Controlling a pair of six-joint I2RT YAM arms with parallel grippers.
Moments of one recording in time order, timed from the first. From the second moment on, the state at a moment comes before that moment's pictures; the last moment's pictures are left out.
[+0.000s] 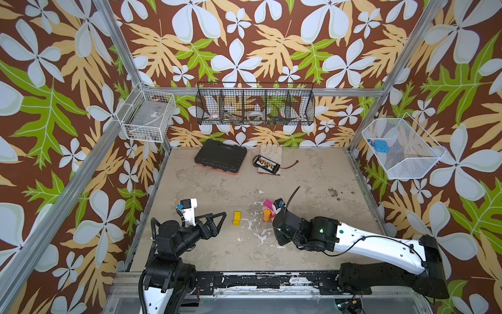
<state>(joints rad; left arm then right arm) -0.13 0.24 0.44 -0.44 0.56 -0.71 1.14 1.25 1.06 -0.80 0.35 0.62</state>
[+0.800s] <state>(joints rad) -0.13 0.24 0.44 -0.44 0.56 -0.71 0.97 1.73 1.46 -0.91 0.41 0.69</state>
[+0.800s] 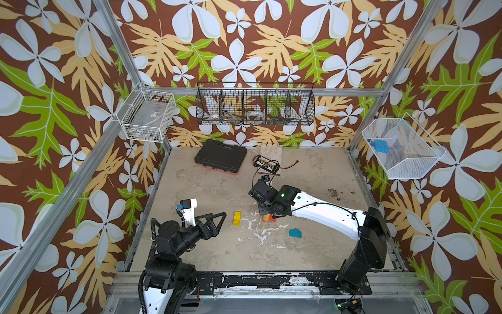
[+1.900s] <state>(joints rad) -0.13 0.23 0.44 -0.44 0.56 -0.72 0.92 1.77 1.42 -0.86 0.35 0.75</state>
